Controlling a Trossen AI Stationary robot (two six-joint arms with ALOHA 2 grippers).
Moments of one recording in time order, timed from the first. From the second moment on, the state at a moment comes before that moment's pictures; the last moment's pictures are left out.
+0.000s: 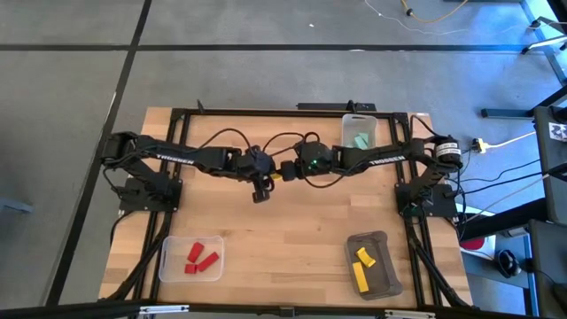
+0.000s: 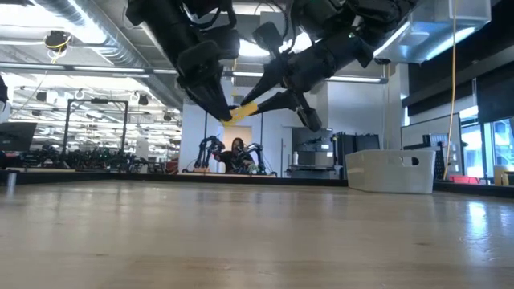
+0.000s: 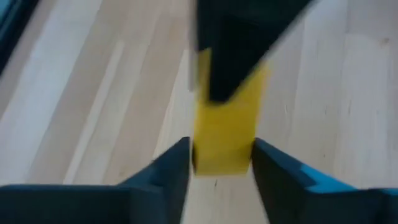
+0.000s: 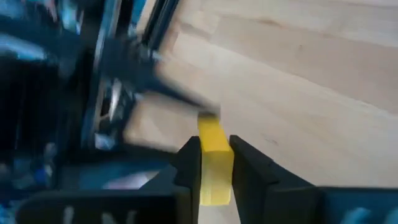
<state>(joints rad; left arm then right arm) 0.06 1.52 1.02 -0.35 -0.21 -0.12 -0.10 1.72 1.03 0.15 -0.03 1.09</state>
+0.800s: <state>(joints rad) 0.12 0.66 0.52 0.16 -0.23 -0.38 -0.21 0.92 0.53 0.20 -0.04 0.77</state>
